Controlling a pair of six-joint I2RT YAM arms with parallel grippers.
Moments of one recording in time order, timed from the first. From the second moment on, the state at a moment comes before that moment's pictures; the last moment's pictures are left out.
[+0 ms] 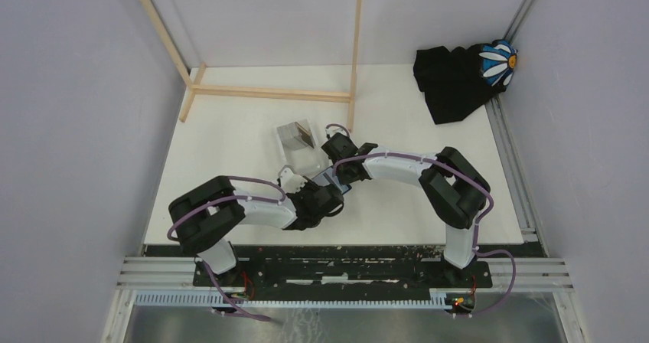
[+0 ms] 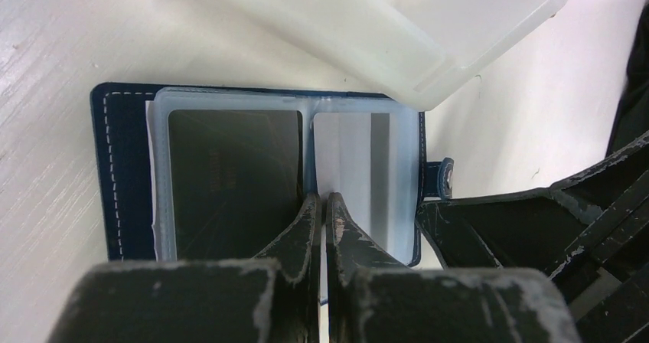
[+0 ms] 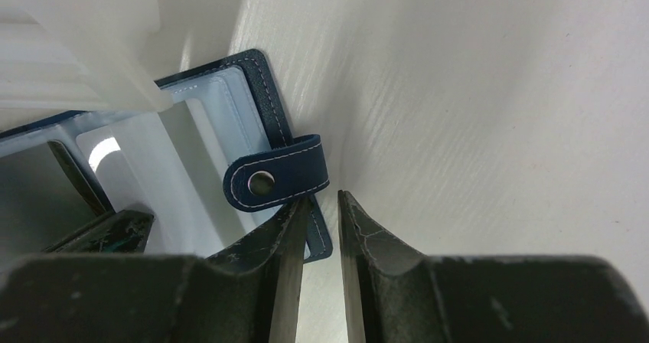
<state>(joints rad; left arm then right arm) -1.07 1.65 0.65 -0.03 -0.83 -1.73 0.84 1.89 1.21 -0.42 0.26 0.42</state>
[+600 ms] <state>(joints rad) -1.05 1.40 0.64 -0.30 -0.76 -1.63 0.89 1.87 1.19 -0.46 0.21 0.45</state>
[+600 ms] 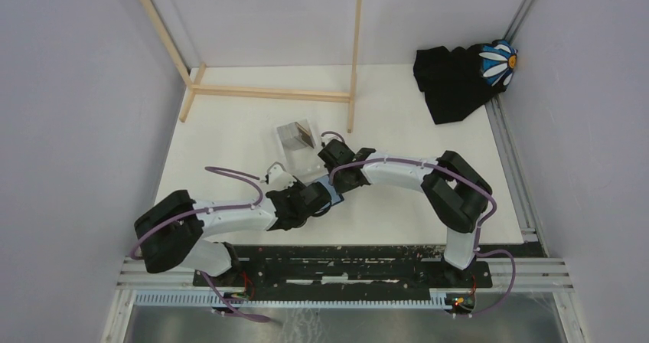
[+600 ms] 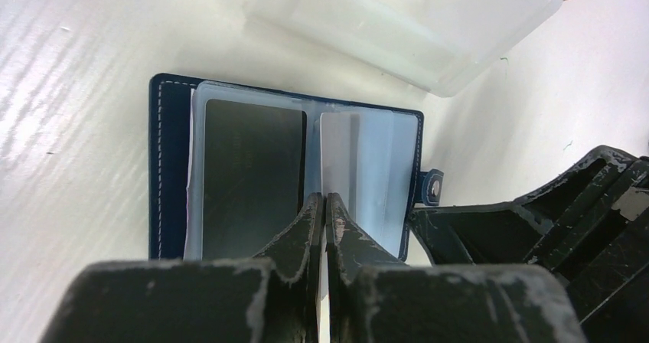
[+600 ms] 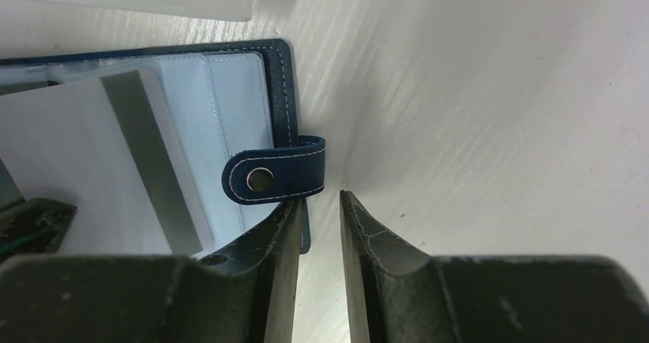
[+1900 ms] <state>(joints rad) -1.05 1.65 0.81 -0.35 -0.73 -1.54 0.87 1.83 1.16 -0.49 0.19 0.44</state>
